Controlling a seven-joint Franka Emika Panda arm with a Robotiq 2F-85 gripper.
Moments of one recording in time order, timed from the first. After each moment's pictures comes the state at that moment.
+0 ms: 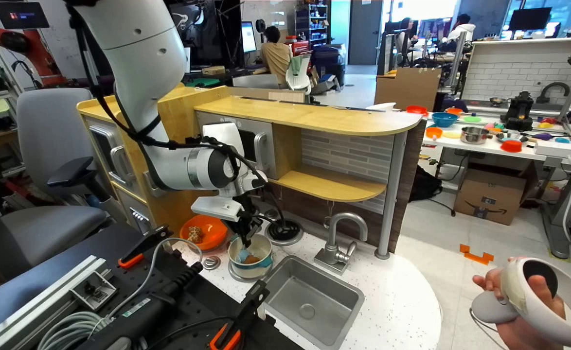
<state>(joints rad) 0.32 0.99 -0.07 -1.90 -0.16 2.83 0.22</state>
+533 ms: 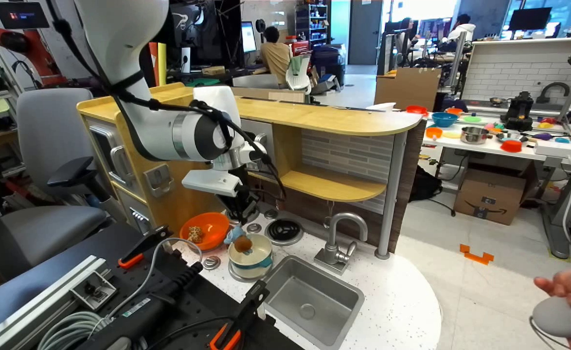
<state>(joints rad) 0.23 0.73 -0.02 -2.12 -0.16 2.86 0.12</state>
